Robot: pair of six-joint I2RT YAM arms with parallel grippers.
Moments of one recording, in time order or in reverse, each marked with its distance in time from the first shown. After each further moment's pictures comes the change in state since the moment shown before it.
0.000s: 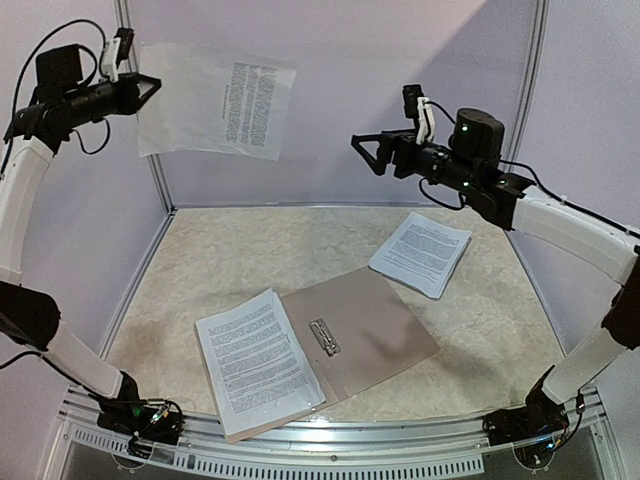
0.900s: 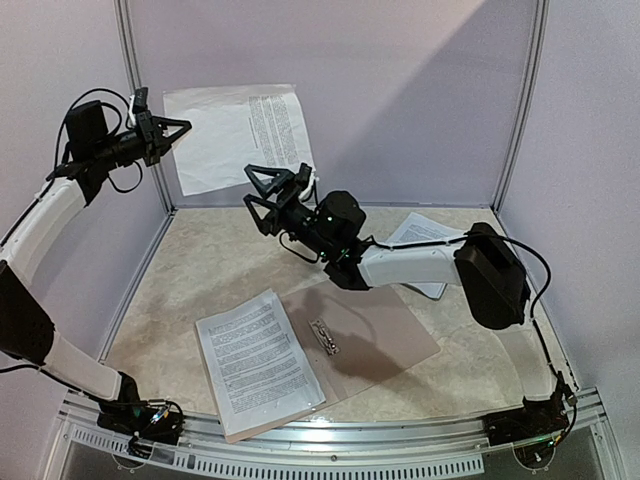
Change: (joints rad) left arm 0.042 -0.098 -0.624 0.632 0.408 -0.814; right arm 0.317 0.786 0.379 0.793 0.178 1.175
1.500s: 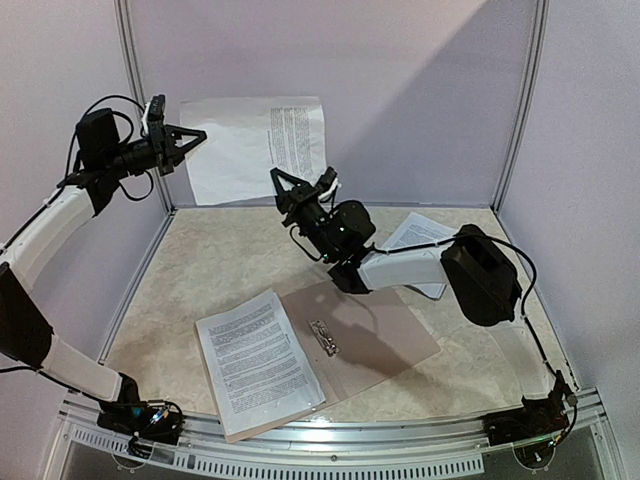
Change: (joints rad) left arm -0.062 -0.016 -0.091 0.096 0.062 -0.063; right arm -0.045 0.074 -0.019 0.240 0.182 0.064
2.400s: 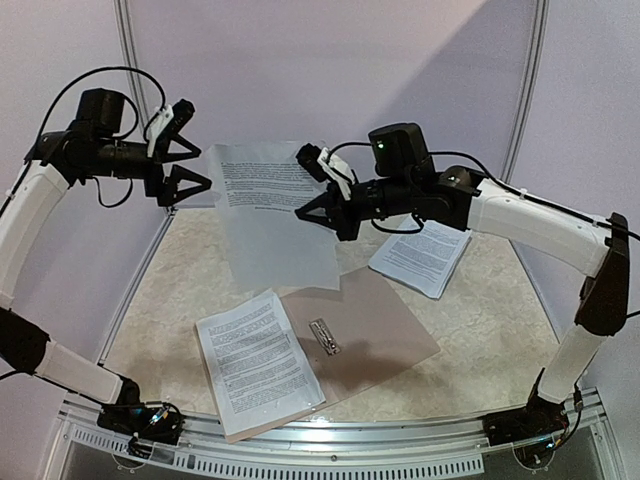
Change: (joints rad) left arm -0.153 -0.026 0.379 -1.001 -0.237 1.471; right arm -0.029 -0.654 -0.094 -1.522 -0.497 -1.713
